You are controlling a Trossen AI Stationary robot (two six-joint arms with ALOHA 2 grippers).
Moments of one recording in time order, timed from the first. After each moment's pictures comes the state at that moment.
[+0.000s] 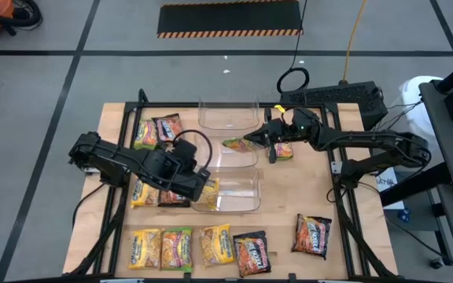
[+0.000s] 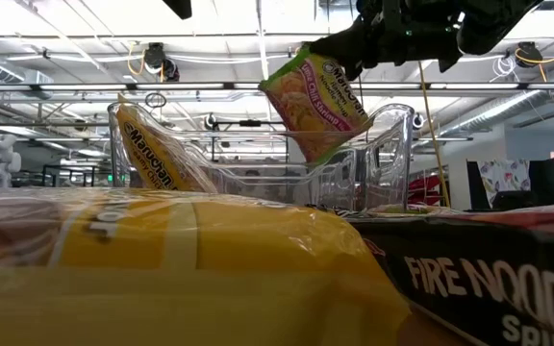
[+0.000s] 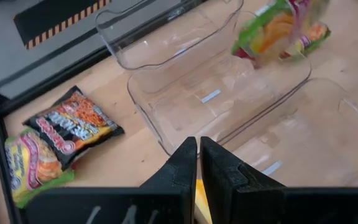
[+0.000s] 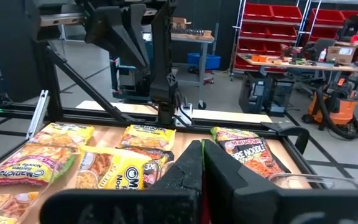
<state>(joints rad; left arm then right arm) -0.33 1.69 1.82 -1.55 -0.72 -1.23 -0.35 1.26 0.67 0.53 -0.42 -0.07</state>
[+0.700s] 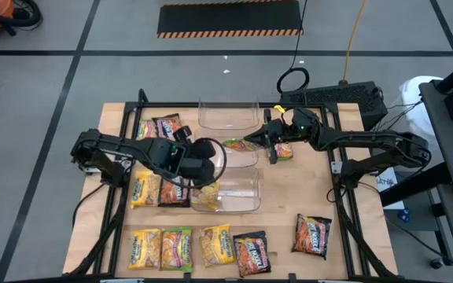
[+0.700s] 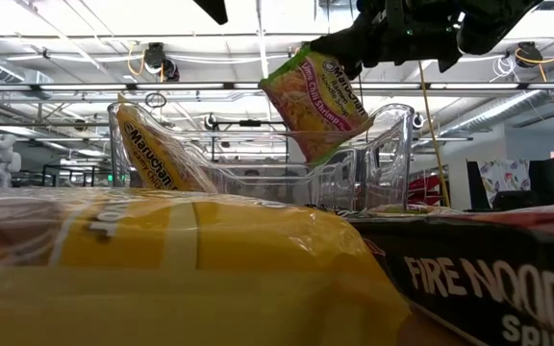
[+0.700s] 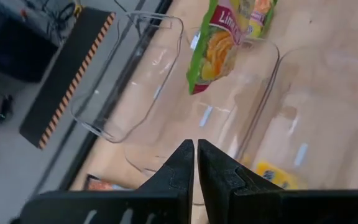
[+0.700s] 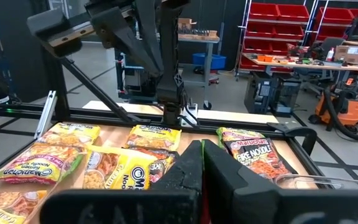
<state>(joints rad) -0.22 1.69 1.82 -1.31 -0.67 -0.43 -0.35 1.26 0.67 0.53 -0.45 -0.07</state>
